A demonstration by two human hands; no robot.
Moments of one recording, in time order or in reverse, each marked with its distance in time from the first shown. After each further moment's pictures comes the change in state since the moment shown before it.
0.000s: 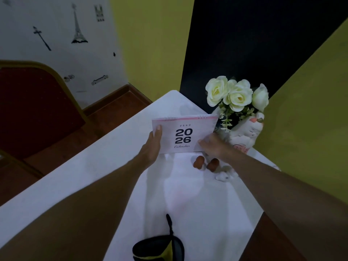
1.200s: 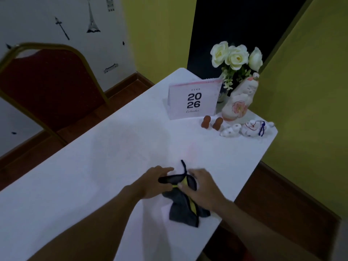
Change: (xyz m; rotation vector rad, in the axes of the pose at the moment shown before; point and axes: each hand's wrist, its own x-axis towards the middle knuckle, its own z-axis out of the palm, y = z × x) left_hand -0.211 -0.135 -0.032 0.798 -0.391 -0.052; right_hand -0.249 0.093 0.181 -0.069 0.057 -0.321
